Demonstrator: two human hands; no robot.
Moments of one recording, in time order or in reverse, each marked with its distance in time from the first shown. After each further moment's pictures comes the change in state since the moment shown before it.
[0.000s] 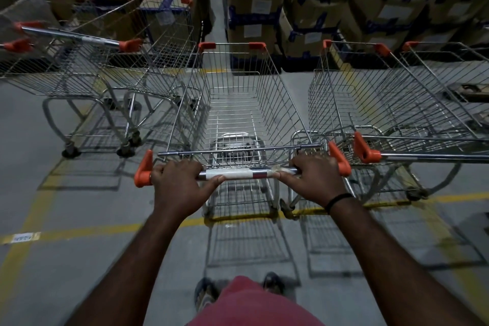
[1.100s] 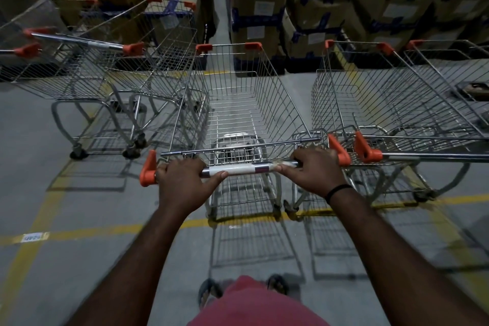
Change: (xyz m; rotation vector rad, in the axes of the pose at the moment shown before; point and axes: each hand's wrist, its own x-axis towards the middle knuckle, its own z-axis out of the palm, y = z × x) left_hand 0.007 0.011 -0.003 0.027 -0.062 -0.021; right_hand 0.015 0.010 -0.002 0.025 -0.004 -0.041
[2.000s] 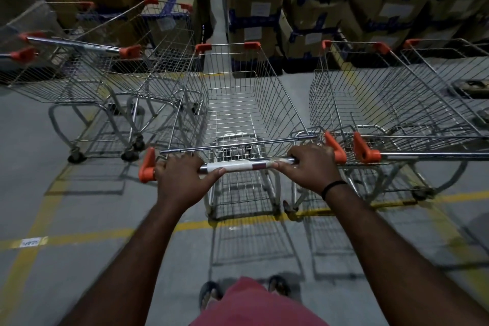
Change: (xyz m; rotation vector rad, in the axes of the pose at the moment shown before) left_hand 0.016 -0.003 -0.002 0.016 -0.071 -0.025; right_hand 0.009 -0.001 0.004 0.017 0.034 0.020
